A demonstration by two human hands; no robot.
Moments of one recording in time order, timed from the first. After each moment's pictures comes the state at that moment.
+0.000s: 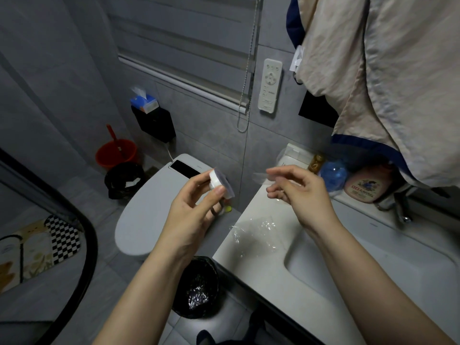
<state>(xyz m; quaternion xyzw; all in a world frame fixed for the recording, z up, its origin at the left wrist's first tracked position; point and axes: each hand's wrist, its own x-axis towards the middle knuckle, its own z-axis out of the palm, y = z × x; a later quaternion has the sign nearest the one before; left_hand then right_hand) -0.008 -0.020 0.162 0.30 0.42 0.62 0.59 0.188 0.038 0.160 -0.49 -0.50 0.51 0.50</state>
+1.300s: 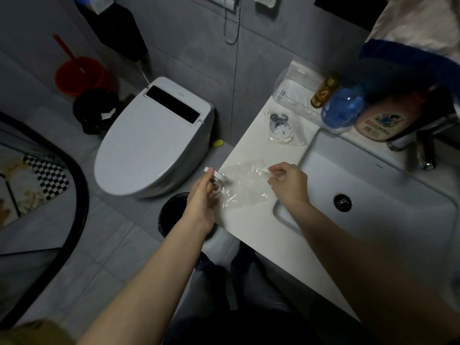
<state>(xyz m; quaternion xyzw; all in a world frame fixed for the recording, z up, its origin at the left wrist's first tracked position) 0.043 0.013 -0.034 0.00 0.60 0.46 0.65 0.238 0.062 -0.051 -0.74 -0.52 0.36 0.24</state>
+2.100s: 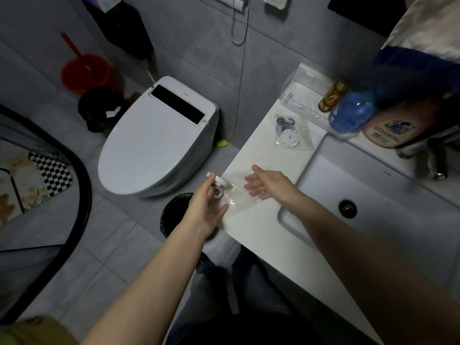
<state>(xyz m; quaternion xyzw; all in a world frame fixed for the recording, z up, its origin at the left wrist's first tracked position) 0.036 0.016 -0.038 -0.06 0.59 0.44 0.67 0.213 0.081 -0.040 -0.63 -0.44 0.63 0.12</state>
